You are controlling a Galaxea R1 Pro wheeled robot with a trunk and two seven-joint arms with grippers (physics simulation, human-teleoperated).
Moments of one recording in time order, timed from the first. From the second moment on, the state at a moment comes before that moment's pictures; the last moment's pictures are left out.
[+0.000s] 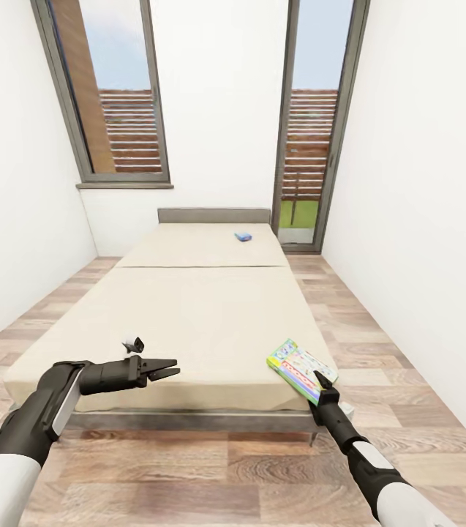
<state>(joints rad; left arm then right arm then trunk) -0.61 0.22 0.04 -1.03 0.24 1.02 -1.46 -0.63 -0.01 -0.51 -0.28 -1.07 0.35 0.59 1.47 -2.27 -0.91</state>
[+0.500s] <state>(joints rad) -0.61 0.22 0.04 -1.03 0.24 1.02 -1.46 -0.63 -0.01 -0.51 -0.28 -1.07 0.35 0.59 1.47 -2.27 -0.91</state>
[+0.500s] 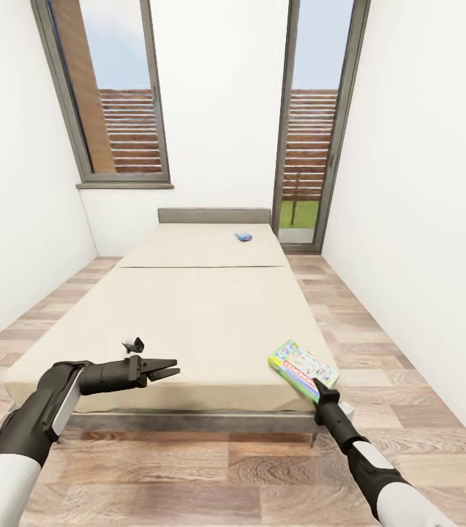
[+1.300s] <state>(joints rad) -0.61 0.22 0.04 -1.03 0.24 1.03 -1.46 -0.63 -0.01 -0.51 -0.28 -1.06 0.35 0.59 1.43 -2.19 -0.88</state>
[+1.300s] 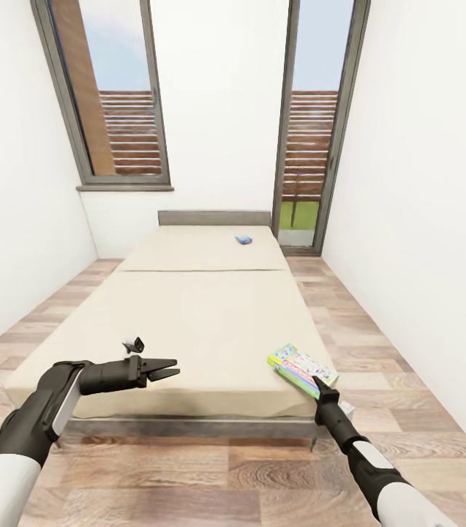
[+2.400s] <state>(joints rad) -0.61 0.22 0.04 -1.03 0.23 1.03 -1.46 -0.63 -0.06 -0.31 -0.32 -0.94 0.47 0.60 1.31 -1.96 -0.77</state>
